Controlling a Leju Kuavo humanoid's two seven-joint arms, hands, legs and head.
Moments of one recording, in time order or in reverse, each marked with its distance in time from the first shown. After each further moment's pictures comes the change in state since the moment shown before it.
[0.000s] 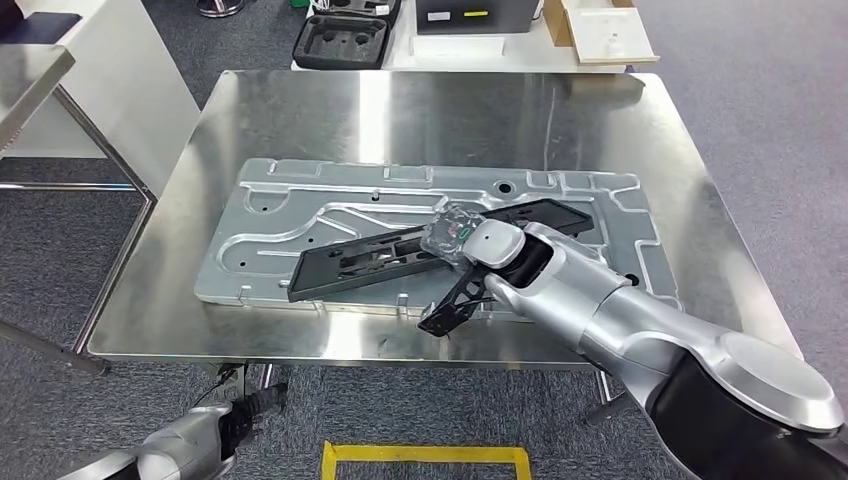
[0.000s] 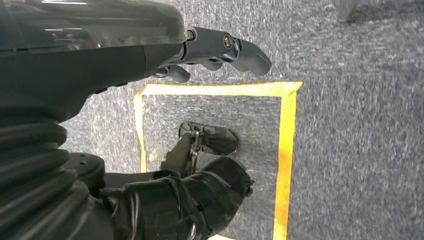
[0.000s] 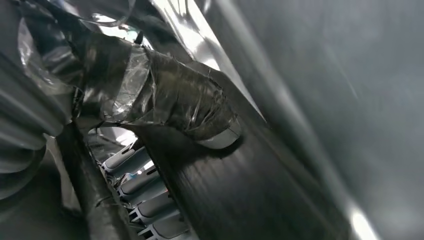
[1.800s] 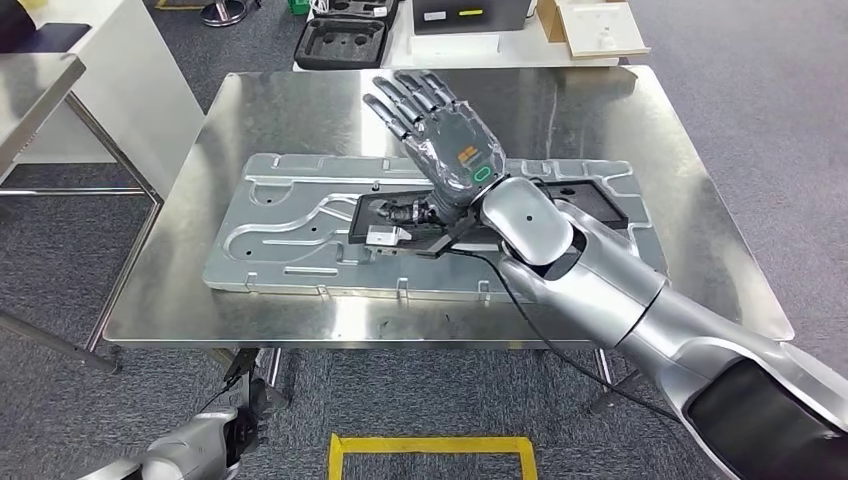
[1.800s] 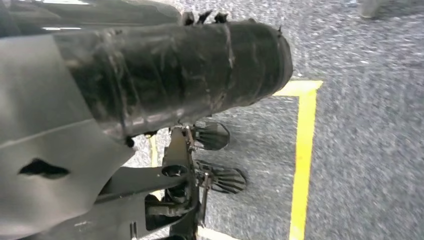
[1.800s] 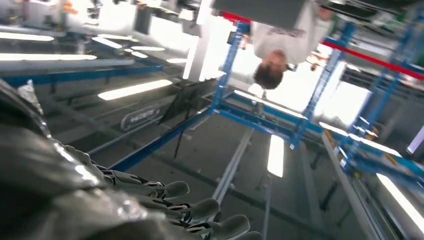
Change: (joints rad) left arm 0.007 -0.020 -0.021 0.000 0.020 0.020 0.017; right arm 0.061 -0.119 -0.277 -0.433 0.130 -0.639 0.176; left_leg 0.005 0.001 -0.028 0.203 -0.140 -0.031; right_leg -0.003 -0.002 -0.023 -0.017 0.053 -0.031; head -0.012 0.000
